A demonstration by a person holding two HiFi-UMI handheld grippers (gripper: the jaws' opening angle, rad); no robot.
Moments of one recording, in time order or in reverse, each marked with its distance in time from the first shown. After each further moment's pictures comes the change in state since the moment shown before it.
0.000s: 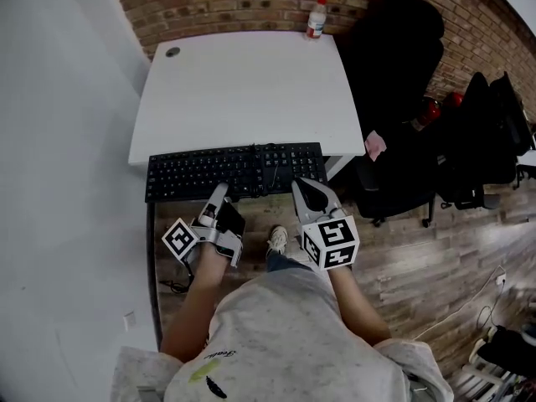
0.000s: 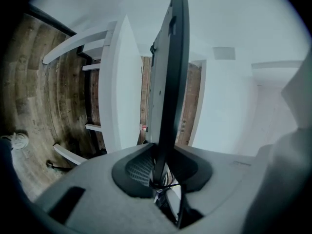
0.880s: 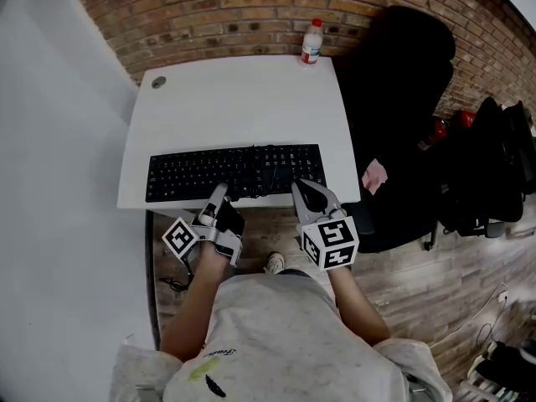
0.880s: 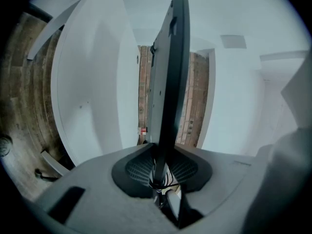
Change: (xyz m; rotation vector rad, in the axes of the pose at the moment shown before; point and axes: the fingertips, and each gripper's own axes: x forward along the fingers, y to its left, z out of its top) left arm 0.170 0.016 0.043 0.025 0.009 0.016; right arm 0.115 -0.117 0.055 0.021 -0.017 0.005
